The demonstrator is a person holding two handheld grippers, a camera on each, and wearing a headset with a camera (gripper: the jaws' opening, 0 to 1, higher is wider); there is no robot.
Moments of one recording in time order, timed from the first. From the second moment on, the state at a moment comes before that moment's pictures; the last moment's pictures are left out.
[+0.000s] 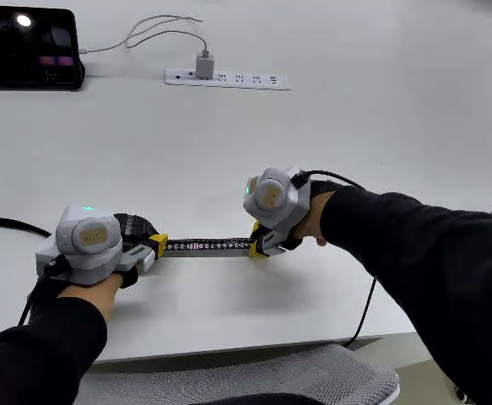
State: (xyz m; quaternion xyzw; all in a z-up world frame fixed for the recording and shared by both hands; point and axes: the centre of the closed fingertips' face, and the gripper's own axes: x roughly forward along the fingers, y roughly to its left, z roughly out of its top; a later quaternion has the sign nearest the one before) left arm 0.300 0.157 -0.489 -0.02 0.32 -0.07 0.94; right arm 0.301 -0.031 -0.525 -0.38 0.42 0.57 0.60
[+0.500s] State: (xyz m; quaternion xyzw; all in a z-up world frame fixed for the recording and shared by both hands) left arm 0.300 0.157 -0.489 -0.02 0.32 -0.07 0.94; right arm 0.301 -0.022 -0.526 -0.38 0.42 0.57 0.60
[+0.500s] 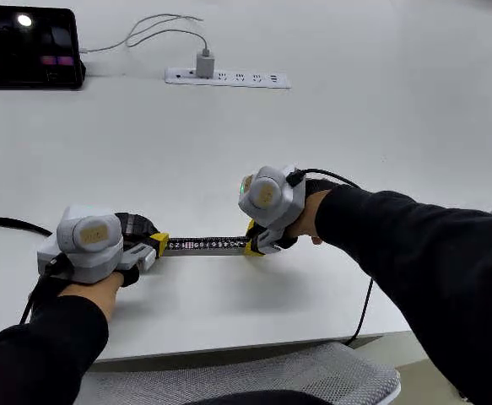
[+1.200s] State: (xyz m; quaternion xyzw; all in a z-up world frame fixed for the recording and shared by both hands) left arm 0.301 0.157 -0.490 -0.03 0.33 -0.07 0.94; right arm 0.298 -0.013 -0.525 -0.38 0.41 0.58 0.59
